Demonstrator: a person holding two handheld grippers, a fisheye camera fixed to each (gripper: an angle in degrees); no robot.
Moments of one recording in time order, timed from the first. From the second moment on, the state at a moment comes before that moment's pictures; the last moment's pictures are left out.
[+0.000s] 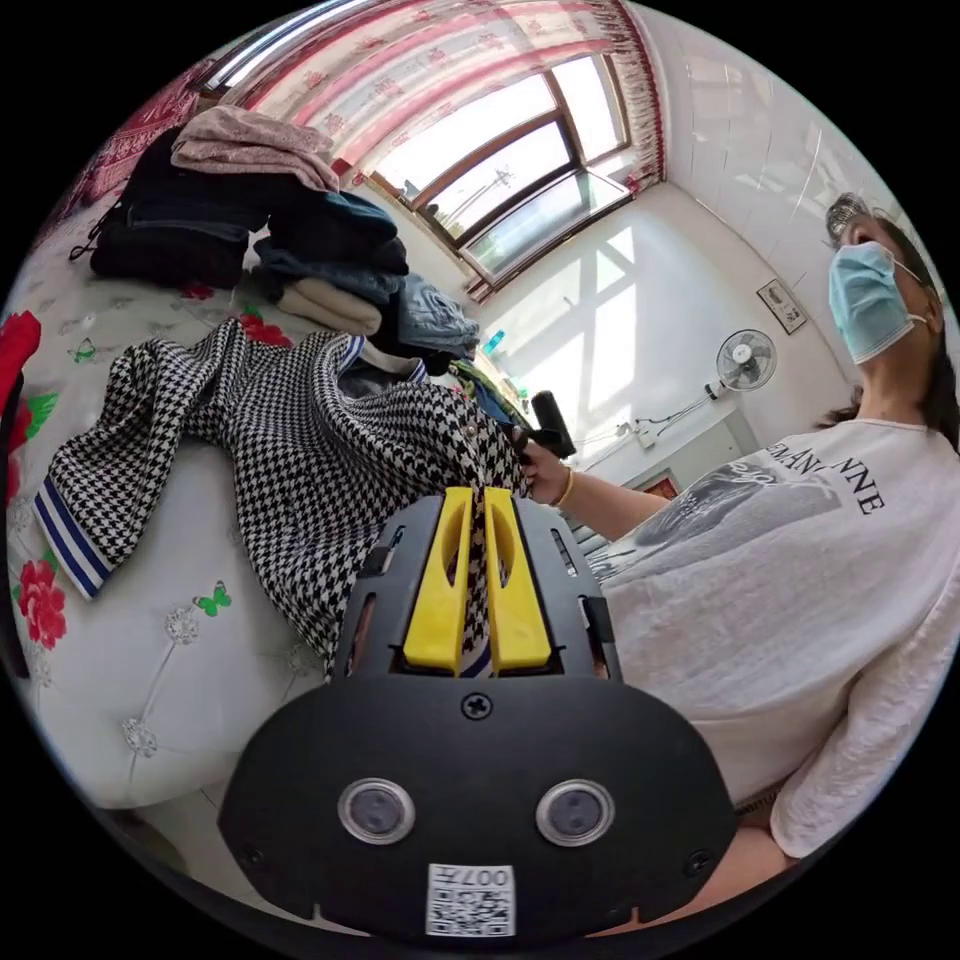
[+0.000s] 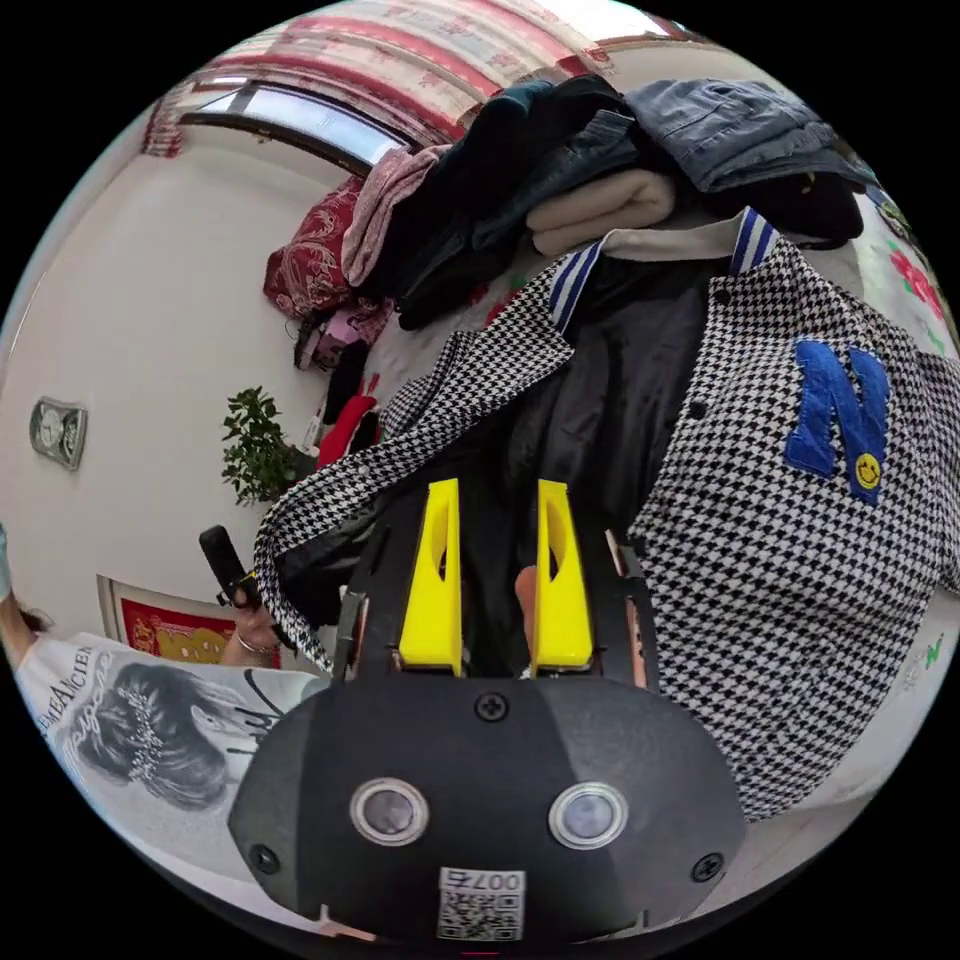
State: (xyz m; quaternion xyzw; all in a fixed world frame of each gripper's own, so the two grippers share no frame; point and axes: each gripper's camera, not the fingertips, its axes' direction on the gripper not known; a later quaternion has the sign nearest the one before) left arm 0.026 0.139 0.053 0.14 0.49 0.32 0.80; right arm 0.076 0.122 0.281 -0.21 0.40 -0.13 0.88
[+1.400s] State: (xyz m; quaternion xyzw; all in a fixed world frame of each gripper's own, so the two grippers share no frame) left arm 0.082 0.160 0.143 -0.02 0.27 0.25 0.93; right arm 0.100 0.269 0.046 -0.11 0.63 -0.03 0.77
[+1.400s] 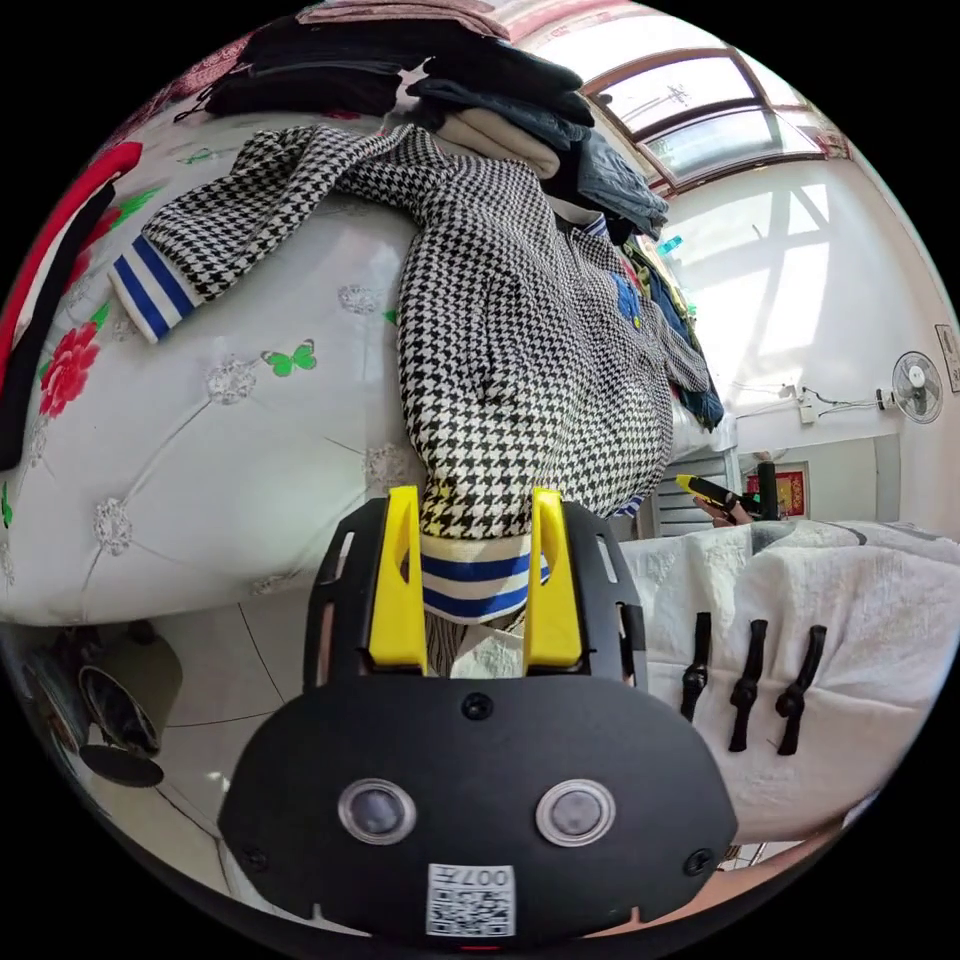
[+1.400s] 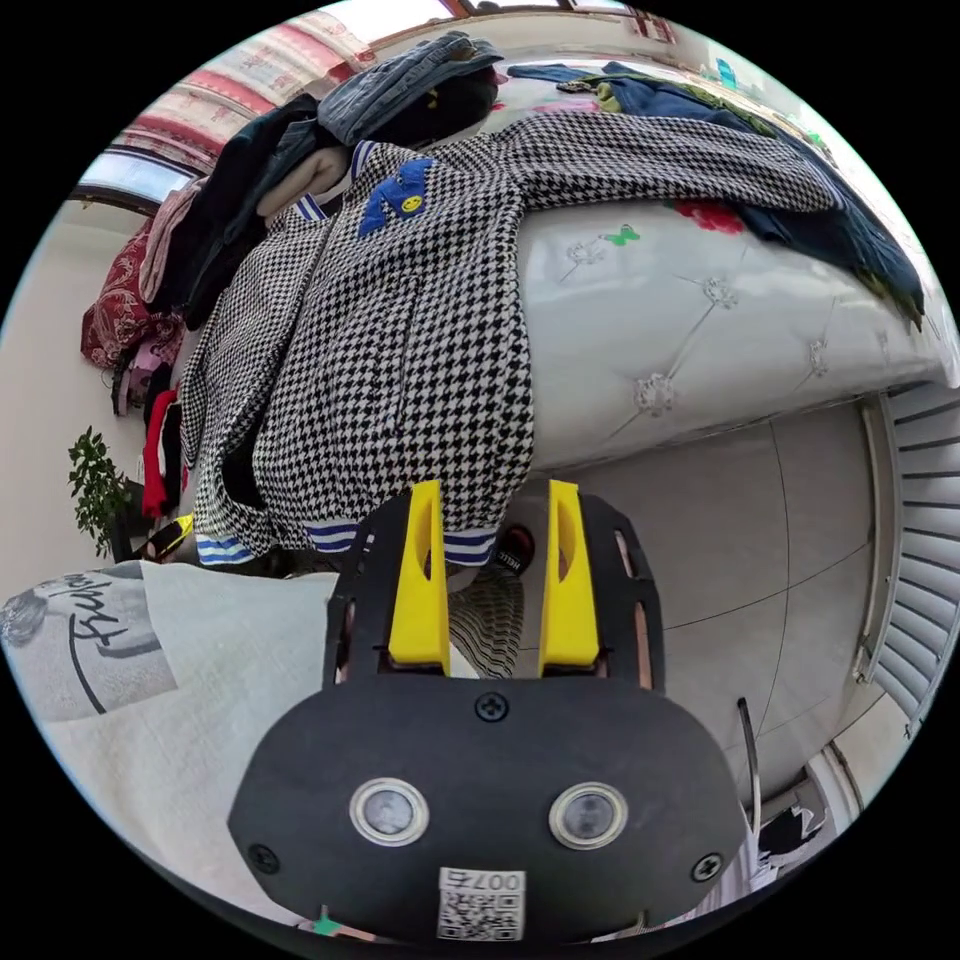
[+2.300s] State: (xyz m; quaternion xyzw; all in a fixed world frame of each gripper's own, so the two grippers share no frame) left arm 0.114 0.221 0.105 0.00 0.22 0.19 0.96; right arm 0.082 0.298 0.018 -0.10 0.56 -0.14 0.81
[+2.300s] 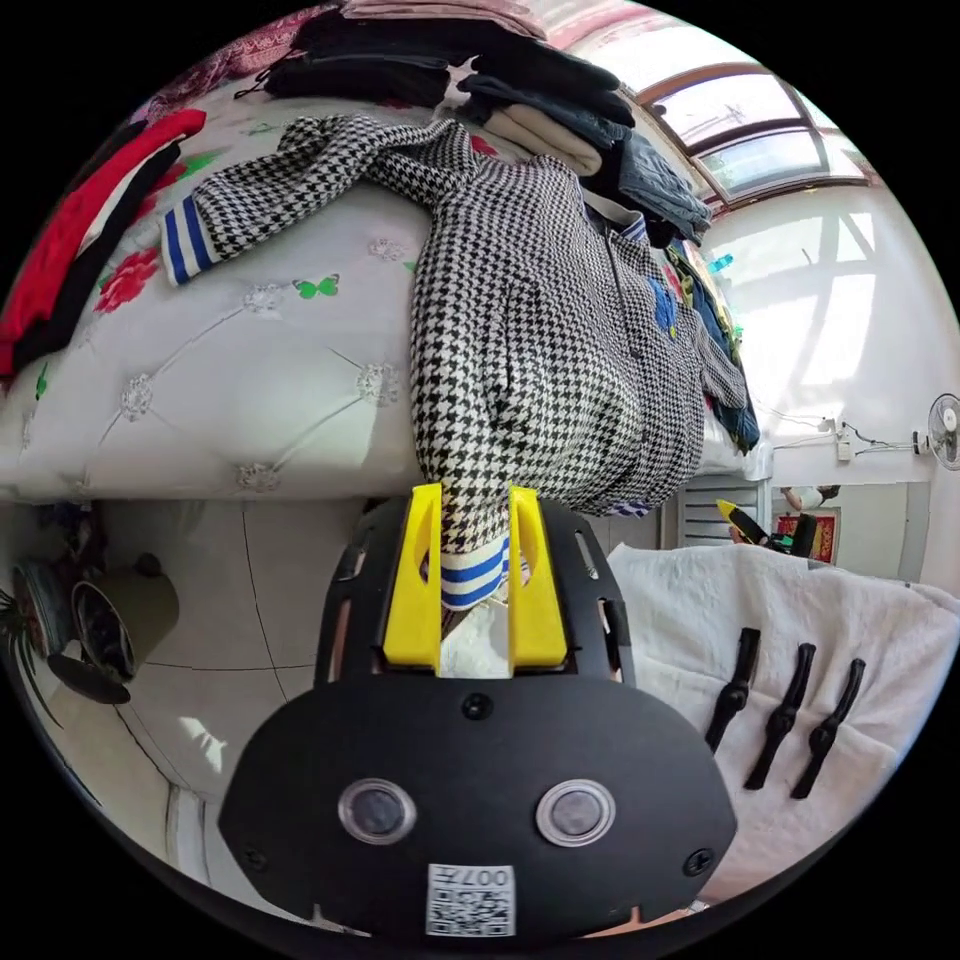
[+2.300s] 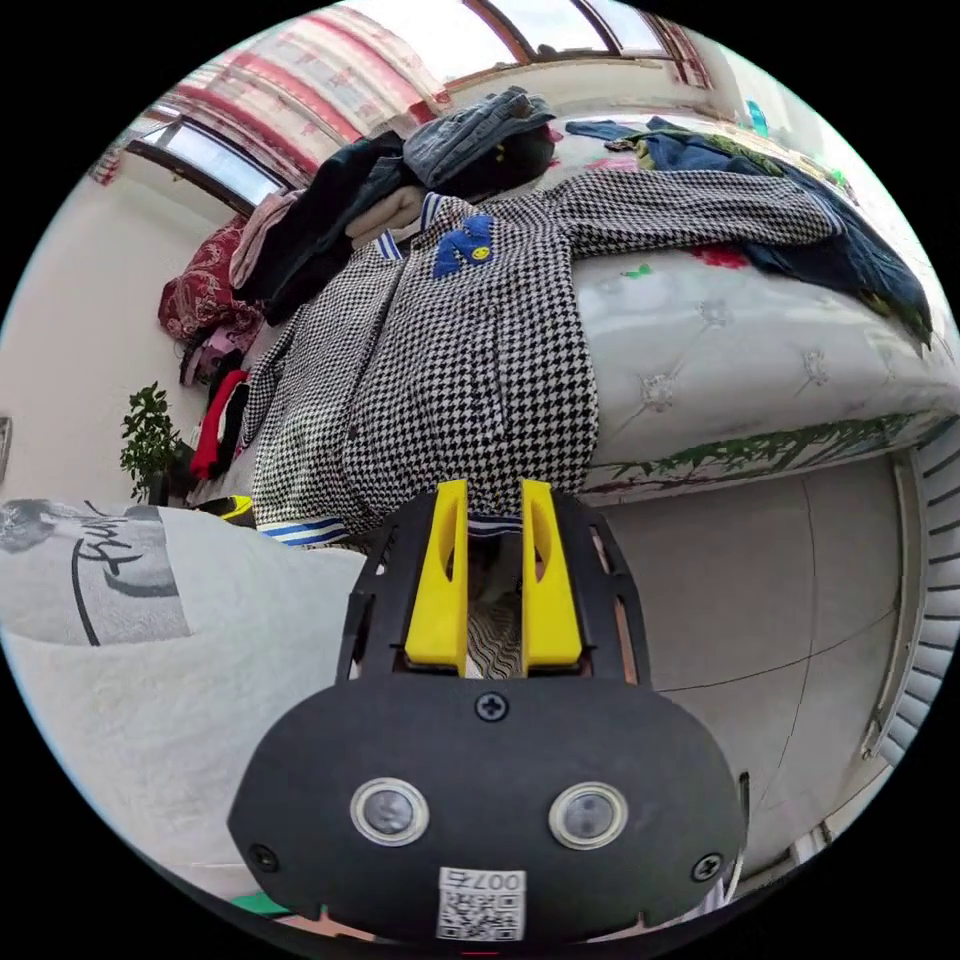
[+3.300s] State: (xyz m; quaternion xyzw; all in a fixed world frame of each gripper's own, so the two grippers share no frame) left arm -0.026 -0.023 0.033 0.07 0.16 0.27 0.95; right arm 0.120 0.307 0.163 -0.09 0.57 -0.09 0.81
